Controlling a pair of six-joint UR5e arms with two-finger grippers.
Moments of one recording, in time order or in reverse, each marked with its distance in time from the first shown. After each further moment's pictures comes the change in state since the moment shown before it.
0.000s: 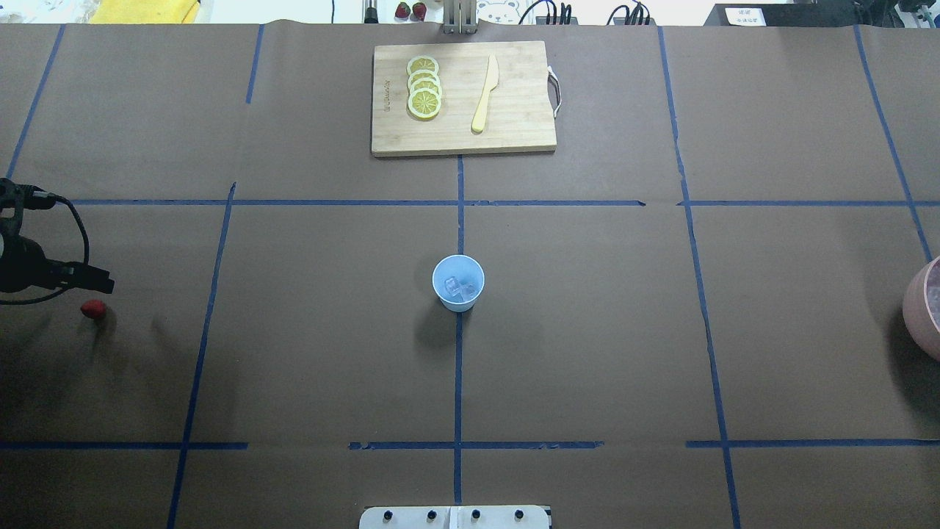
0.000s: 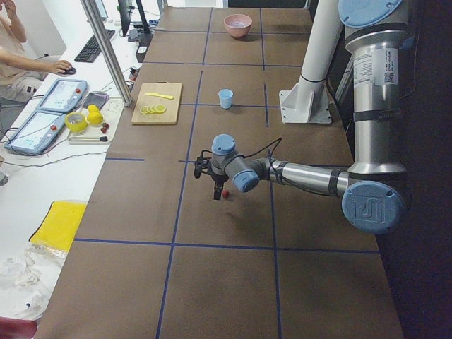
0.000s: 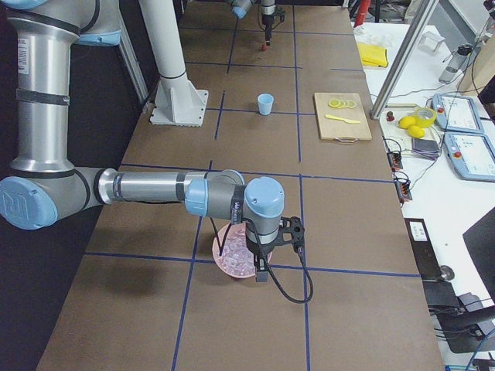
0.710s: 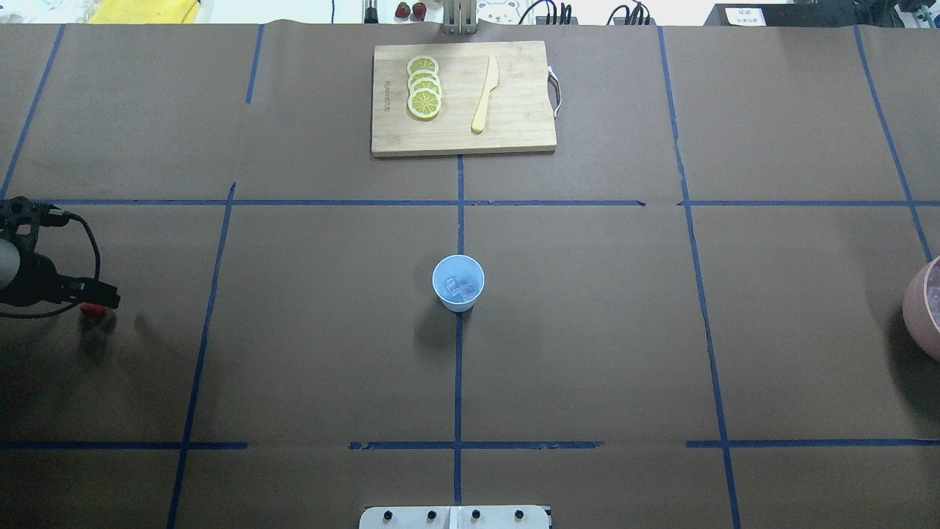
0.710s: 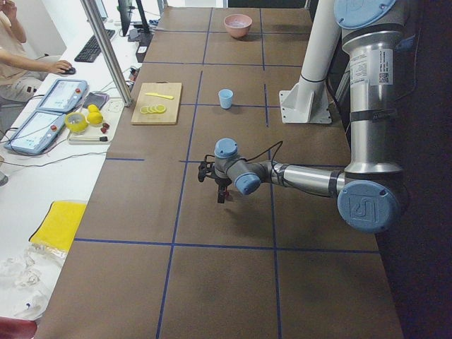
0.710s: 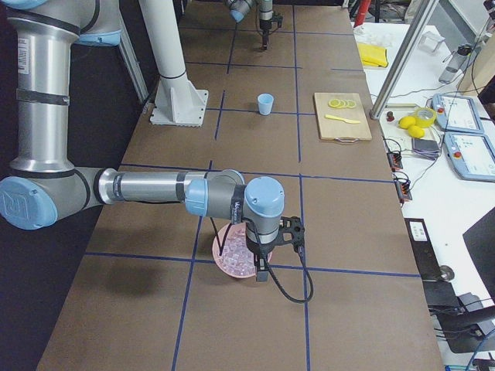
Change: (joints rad) left arm 0.036 0.000 0.034 -0.005 0.011 -0.009; right arm 0.000 0.000 0.000 0.000 0.000 -0.001
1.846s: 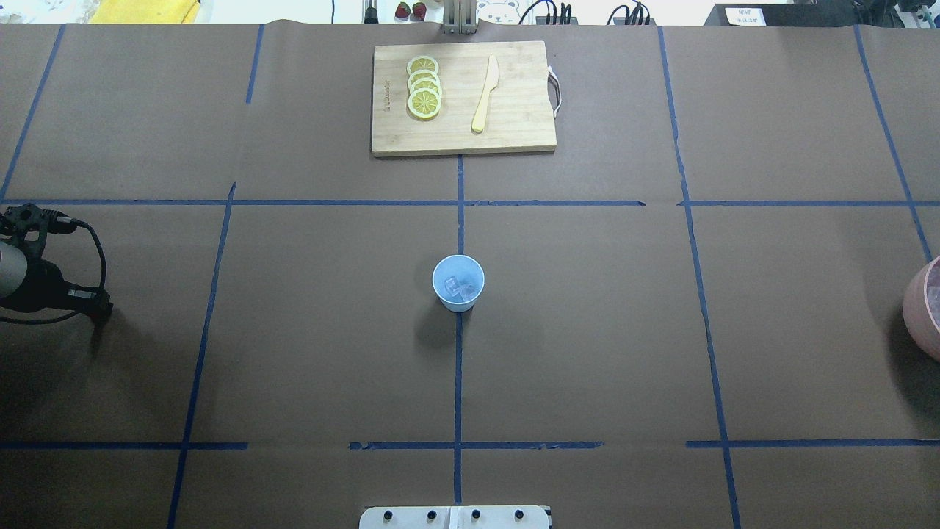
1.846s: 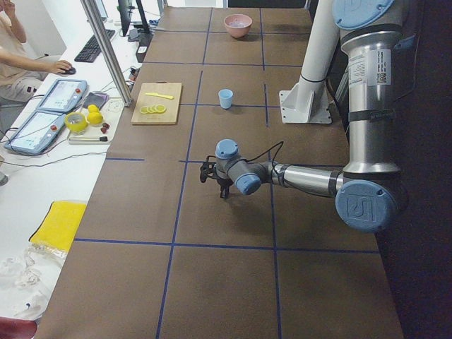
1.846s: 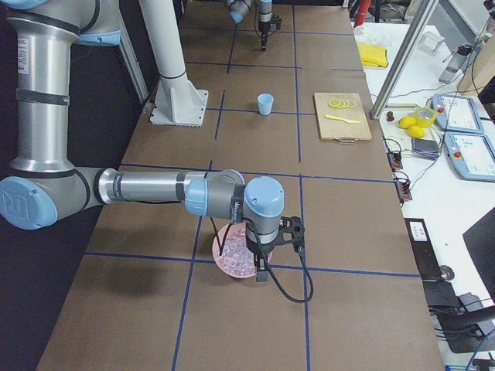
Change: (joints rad) left arm 0.017 -0.001 -0.002 0.001 -0.007 0.001; right arm 0.001 0.000 0.001 0.000 0.000 0.000
